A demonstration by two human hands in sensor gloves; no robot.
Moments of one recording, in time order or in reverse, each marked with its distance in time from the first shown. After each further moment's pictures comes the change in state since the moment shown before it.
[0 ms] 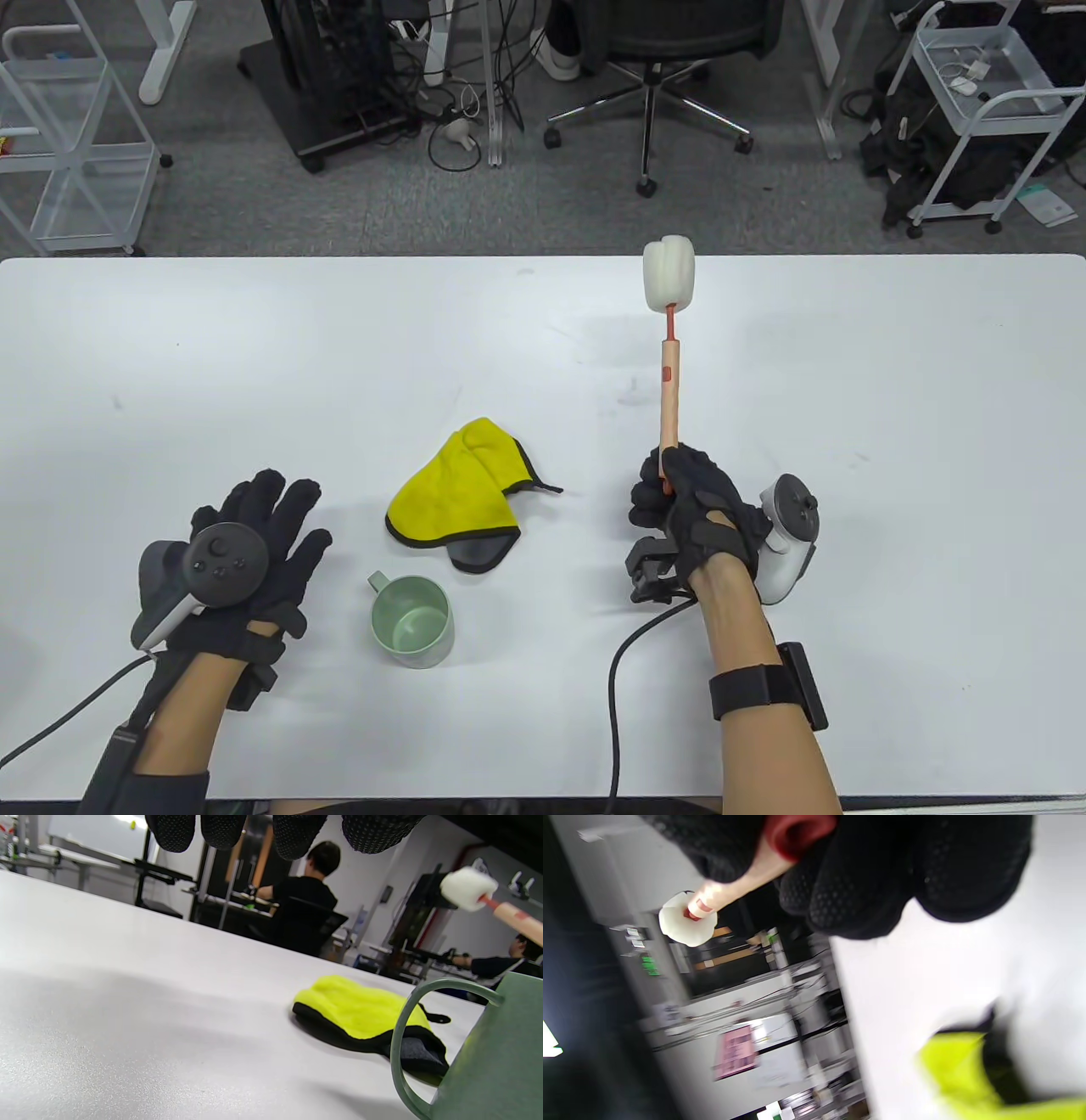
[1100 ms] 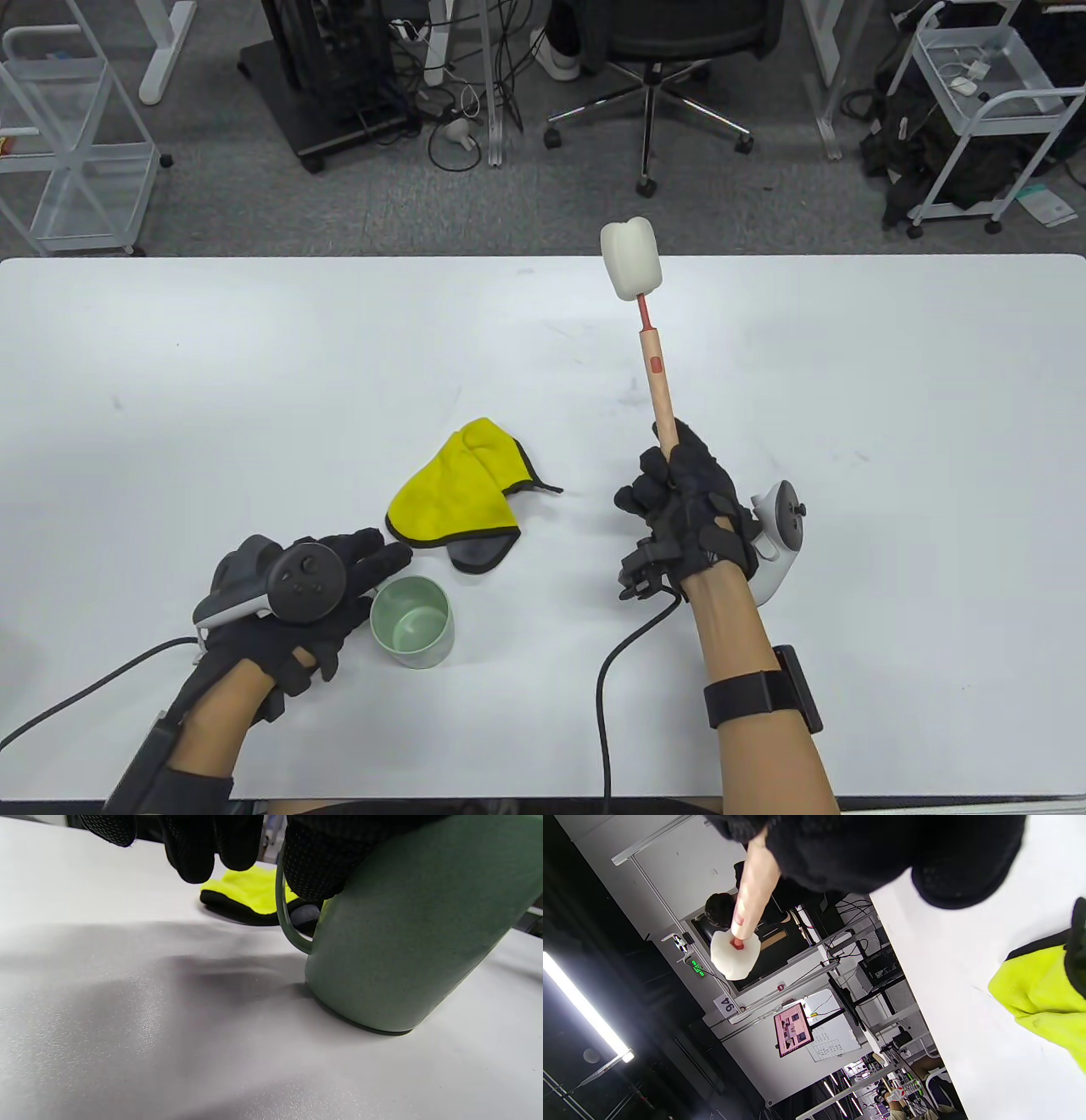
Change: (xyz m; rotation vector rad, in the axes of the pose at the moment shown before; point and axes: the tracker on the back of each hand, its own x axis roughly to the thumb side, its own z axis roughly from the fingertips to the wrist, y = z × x) left_hand 0.046 -0.042 -0.009 -0.329 -0.311 -0.133; right_hand 0.004 0.016 0.009 0.050 -0.026 -0.121
